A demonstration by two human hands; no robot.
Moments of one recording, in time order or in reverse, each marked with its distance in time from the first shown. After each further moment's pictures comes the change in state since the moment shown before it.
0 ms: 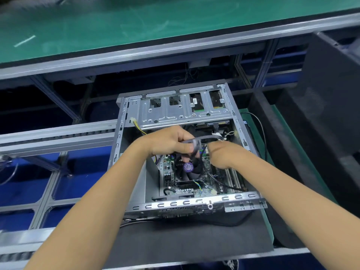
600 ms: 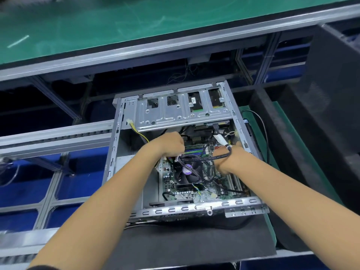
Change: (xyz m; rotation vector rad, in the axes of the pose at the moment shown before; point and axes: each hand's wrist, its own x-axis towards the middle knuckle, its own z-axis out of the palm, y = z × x) left_hand 0.041 -0.024 0.005 0.438 0.194 -0.545; right_hand -0.013 0.005 0.006 0.030 0.005 0.118
